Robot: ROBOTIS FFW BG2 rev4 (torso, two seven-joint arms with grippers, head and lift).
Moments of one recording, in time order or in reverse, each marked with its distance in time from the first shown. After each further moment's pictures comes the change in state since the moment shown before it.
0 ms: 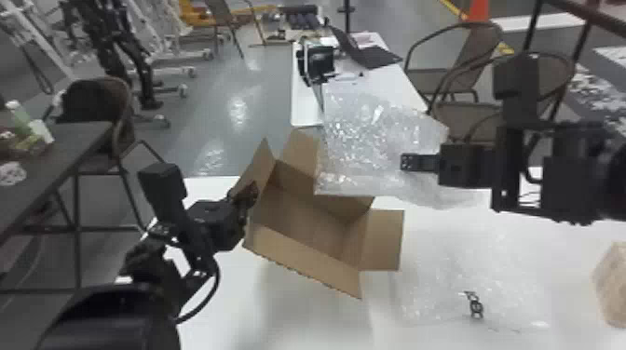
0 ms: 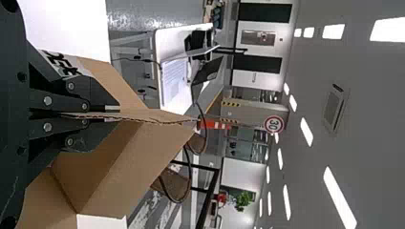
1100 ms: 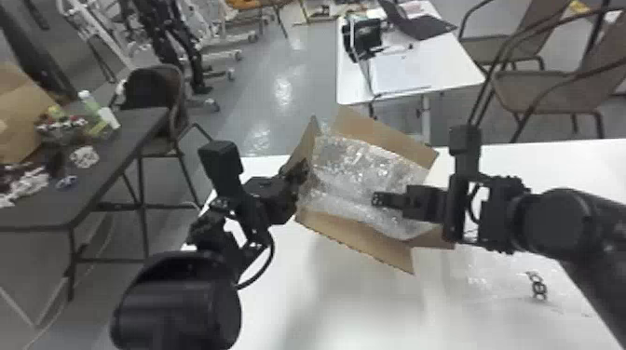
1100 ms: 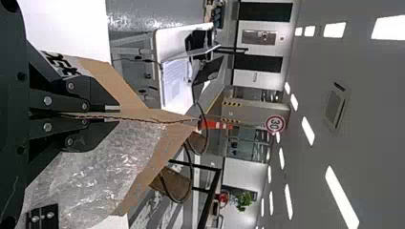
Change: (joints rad) left arm -0.006 0.006 -0.007 0.005 -0.004 0.003 0.002; right arm -0.068 0.076 0.300 0.653 -0.101 -0.470 0.172
